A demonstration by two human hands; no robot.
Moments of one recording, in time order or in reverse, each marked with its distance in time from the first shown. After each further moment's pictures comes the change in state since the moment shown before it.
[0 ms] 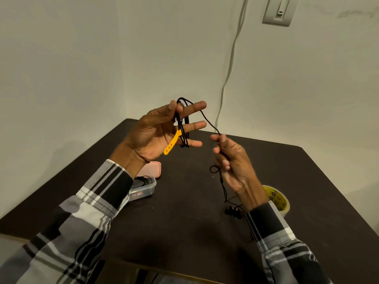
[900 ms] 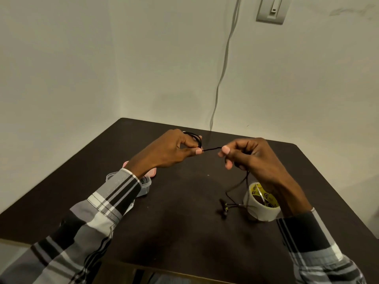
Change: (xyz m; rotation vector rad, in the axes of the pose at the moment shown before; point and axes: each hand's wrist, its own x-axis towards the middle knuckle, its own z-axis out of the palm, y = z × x) left_hand 0.016 -0.046 -0.013 1.242 0.032 -0.102; right_hand -0.041 -0.063 -0.007 -0.860 -0.130 -0.109
